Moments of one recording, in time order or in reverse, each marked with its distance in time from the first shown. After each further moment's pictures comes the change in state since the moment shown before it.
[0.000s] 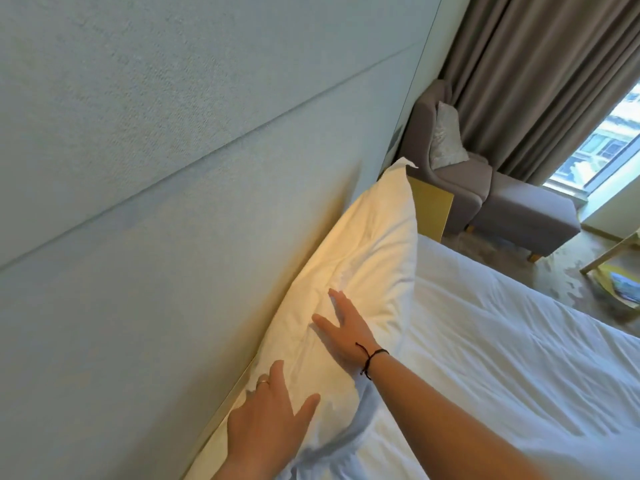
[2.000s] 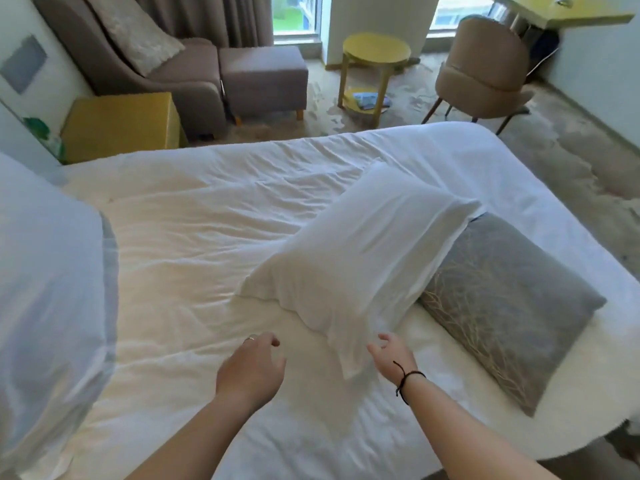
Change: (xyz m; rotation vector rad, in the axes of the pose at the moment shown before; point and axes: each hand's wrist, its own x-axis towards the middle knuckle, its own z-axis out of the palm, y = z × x) left_hand -0.282 0.369 0.326 0.189 -0.392 0.618; right_hand -0.536 0.531 -0.203 0.445 0.499 0.979
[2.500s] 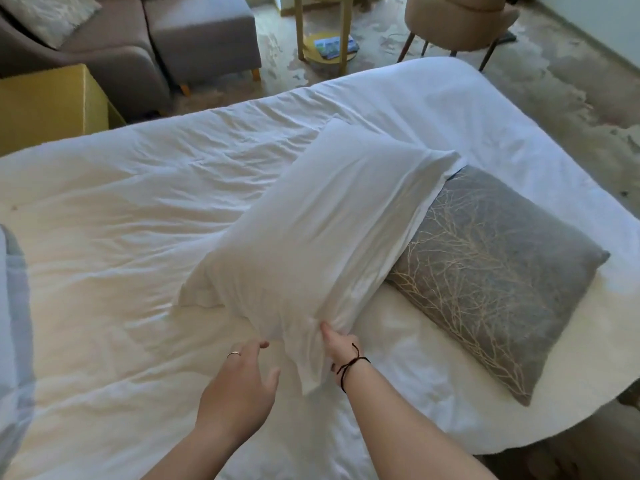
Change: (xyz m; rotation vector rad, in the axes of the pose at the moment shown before) left_hand 0.049 0.070 0.088 0.057 -0.030 0.043; right_hand 0.115 0.031 0.041 0.790 -0.047 0.383
